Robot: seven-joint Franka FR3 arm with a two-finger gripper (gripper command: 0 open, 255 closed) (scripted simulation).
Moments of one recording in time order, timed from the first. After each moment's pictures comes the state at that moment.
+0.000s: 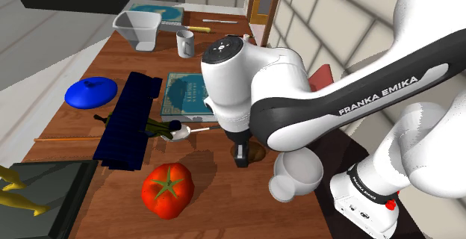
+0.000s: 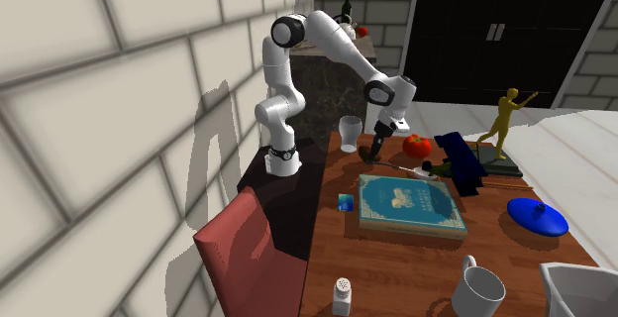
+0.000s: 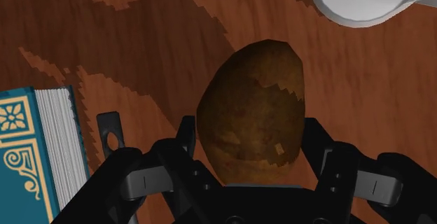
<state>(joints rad) 0.39 -0.07 0.44 -2.36 -0.04 2.03 0.02</state>
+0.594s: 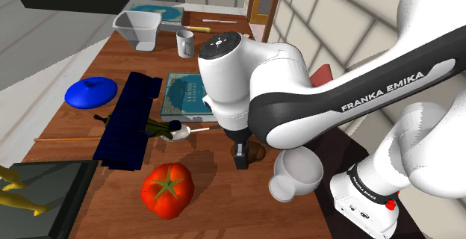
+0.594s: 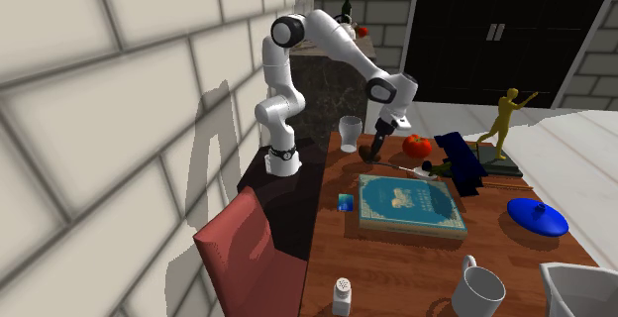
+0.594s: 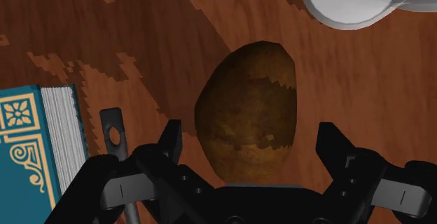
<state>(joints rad) 0.39 -0.07 0.45 -2.34 -0.03 1.99 0.01</state>
